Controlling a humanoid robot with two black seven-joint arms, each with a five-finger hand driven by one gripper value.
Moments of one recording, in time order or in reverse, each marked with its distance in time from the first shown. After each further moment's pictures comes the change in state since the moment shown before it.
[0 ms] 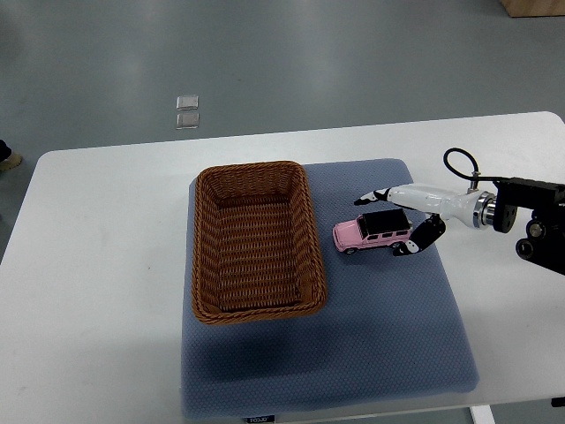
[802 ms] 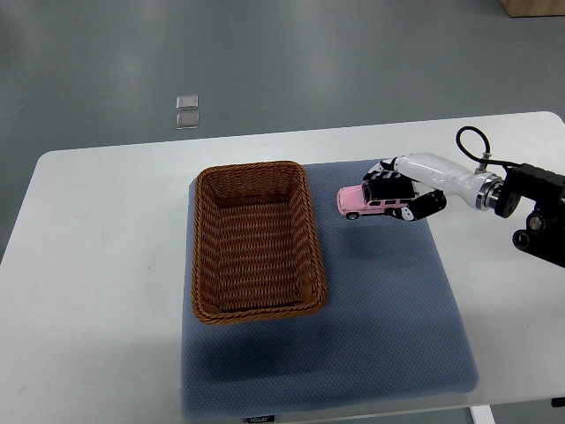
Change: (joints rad) left arm 0.002 0.000 -0.002 0.000 0.001 0.000 0.000; right arm 0.037 -0.001 0.005 -0.035 0.019 -0.200 0.004
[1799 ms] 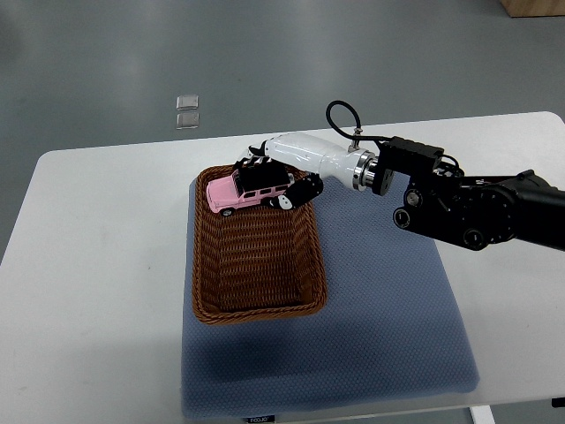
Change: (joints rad) left arm 0.000 0.000 0.000 -0.002 -0.001 0.000 0.000; right arm 0.218 0.384 -0.145 -0.096 0.102 0.005 0.001
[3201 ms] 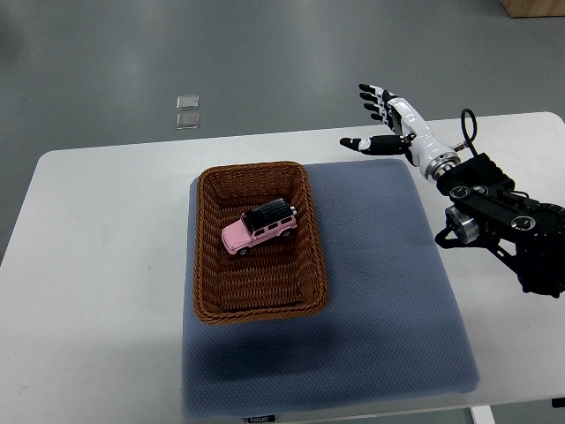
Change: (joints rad) left arm -0.001 0.000 0.000 0.002 0.000 0.000 0.000; right arm -0.340 -0.051 0.540 -0.094 0.674 -0.034 -0.056
